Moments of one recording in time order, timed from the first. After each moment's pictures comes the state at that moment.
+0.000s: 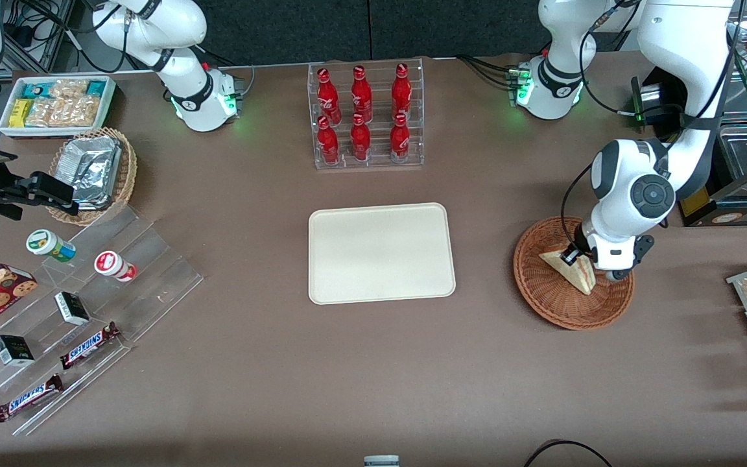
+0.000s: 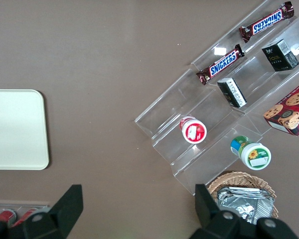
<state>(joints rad) -0.07 0.23 -0.05 -2.22 0.04 2.39 -0.92</state>
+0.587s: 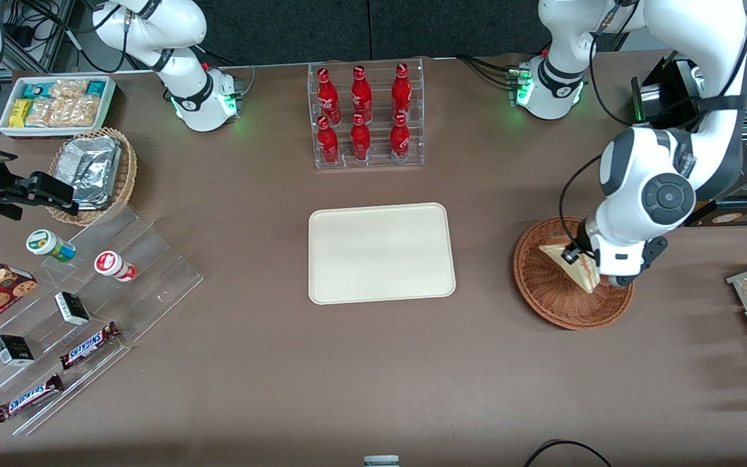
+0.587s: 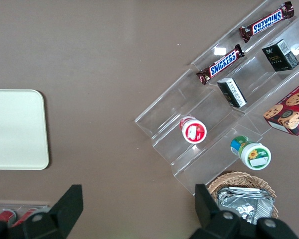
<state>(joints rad) -0.15 0.20 -0.06 -1.94 0.04 1.97 -0.92</state>
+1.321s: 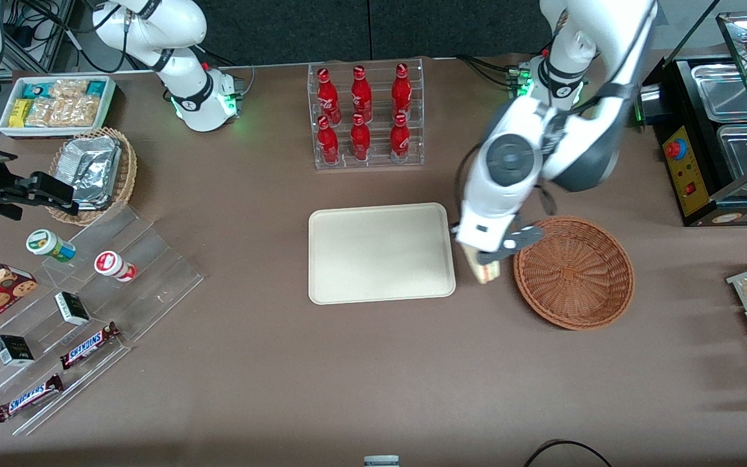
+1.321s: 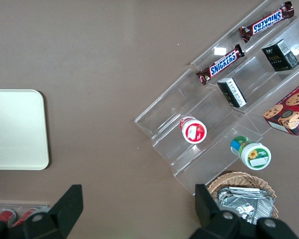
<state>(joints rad) -0.52 0.35 -0.08 -1.68 0.02 1.89 -0.99</state>
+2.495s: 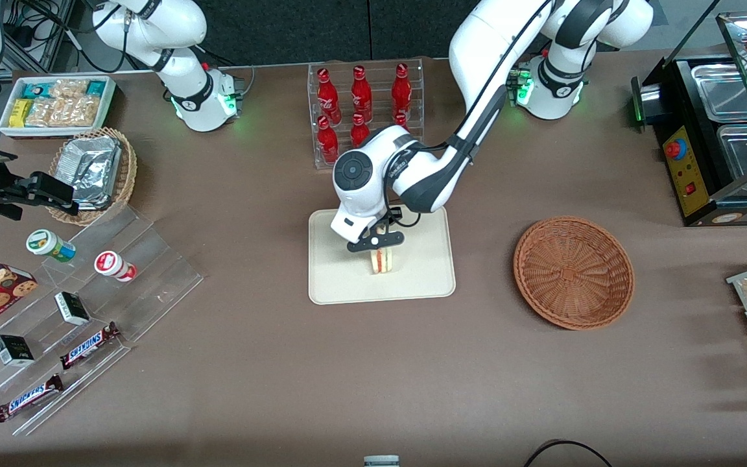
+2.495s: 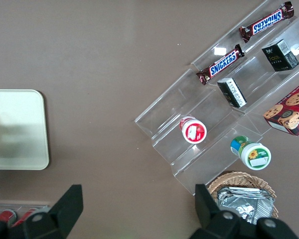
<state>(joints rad) -0.80 0.73 -0.08 -1.42 0.02 2.01 -1.01</state>
